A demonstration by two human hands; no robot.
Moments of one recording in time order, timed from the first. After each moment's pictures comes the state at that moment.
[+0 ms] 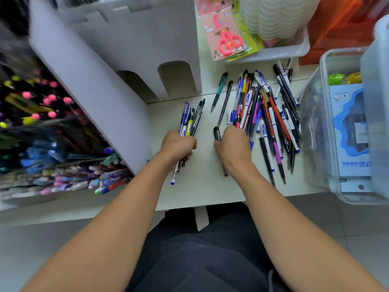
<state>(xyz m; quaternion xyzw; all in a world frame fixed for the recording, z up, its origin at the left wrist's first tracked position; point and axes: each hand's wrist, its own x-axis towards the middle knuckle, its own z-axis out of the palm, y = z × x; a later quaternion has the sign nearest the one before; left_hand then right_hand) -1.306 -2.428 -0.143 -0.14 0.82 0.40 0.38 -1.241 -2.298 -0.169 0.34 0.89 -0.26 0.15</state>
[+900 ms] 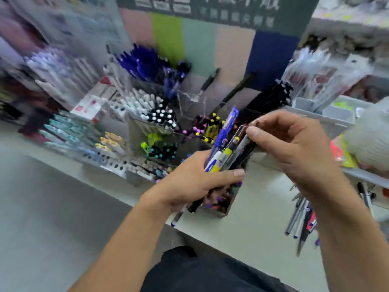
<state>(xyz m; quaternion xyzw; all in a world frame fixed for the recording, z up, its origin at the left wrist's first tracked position) -1.284 -2.625 0.073 0.04 0.70 0.66 0.29 -1.311 -2.438 0.097 -0.07 0.74 -0.67 0.00</state>
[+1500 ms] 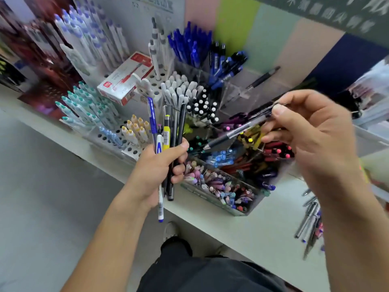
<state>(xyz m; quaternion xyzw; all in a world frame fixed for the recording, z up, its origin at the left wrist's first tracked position) -1.276 -2.746 0.037 -0.20 0.54 0.81 0.10 -1.325 -2.520 0.110 -0.09 0.74 -0.67 -0.02</state>
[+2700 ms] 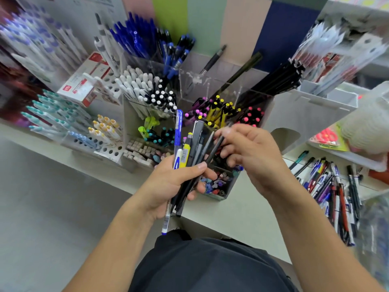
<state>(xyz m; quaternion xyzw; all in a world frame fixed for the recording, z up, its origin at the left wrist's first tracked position) -1.257 -2.668 0.031 -0.13 0.55 0.78 0.27 -1.301 -2.489 0.054 0.08 0.68 -0.71 0.14</state>
